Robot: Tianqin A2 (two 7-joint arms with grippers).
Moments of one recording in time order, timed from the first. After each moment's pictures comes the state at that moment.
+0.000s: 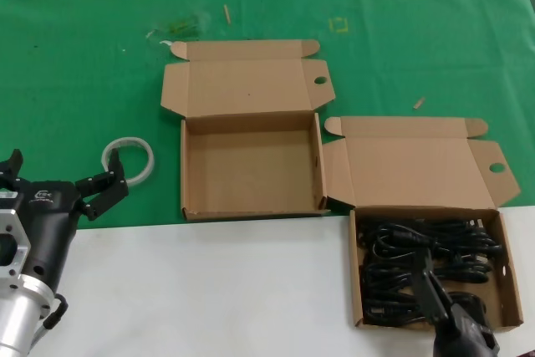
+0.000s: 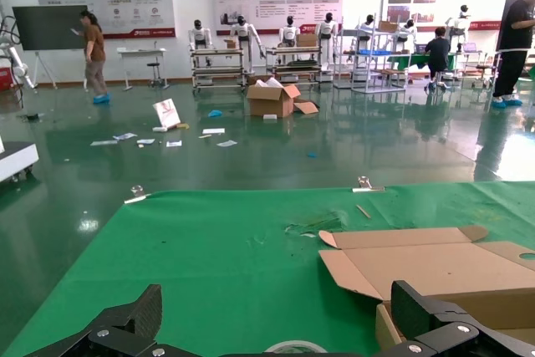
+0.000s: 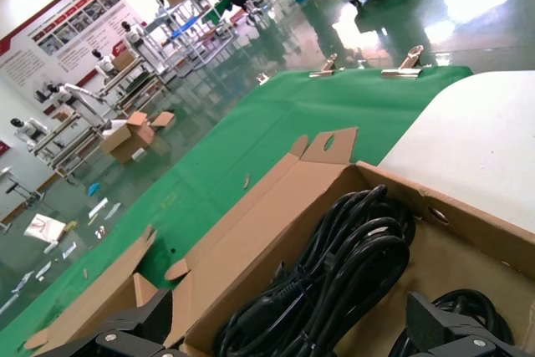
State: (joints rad) left arm 0.00 -0.30 1.60 -1.60 -1.80 0.00 0.00; right arm -0.35 0.13 -1.88 1.58 1.30 0.53 1.21
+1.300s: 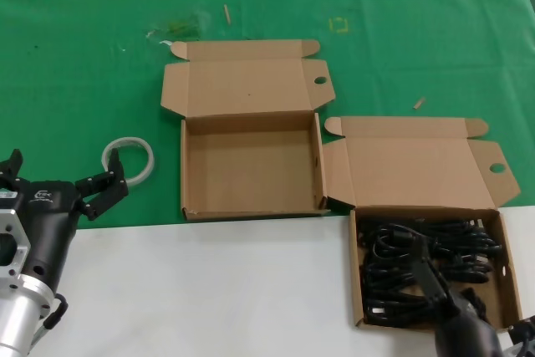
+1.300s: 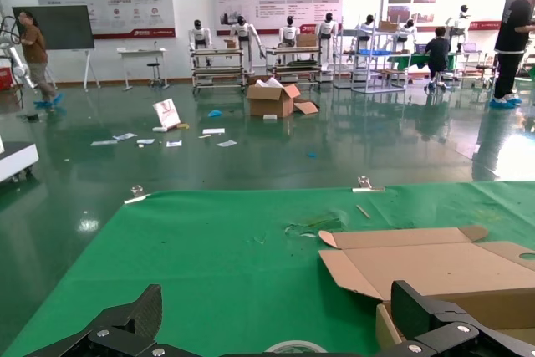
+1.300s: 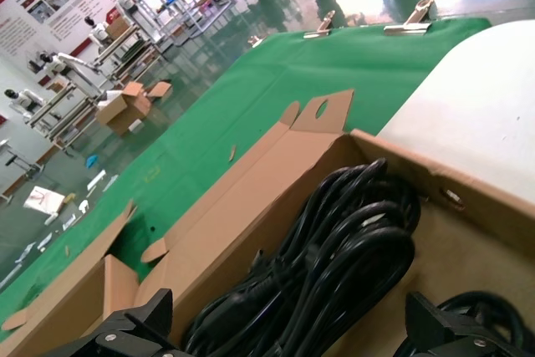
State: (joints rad) left arm 0.00 -0.30 1.60 -1.60 -1.80 0.00 0.00; right arm -0.22 0.13 -1.76 1.44 1.26 0.33 1.29
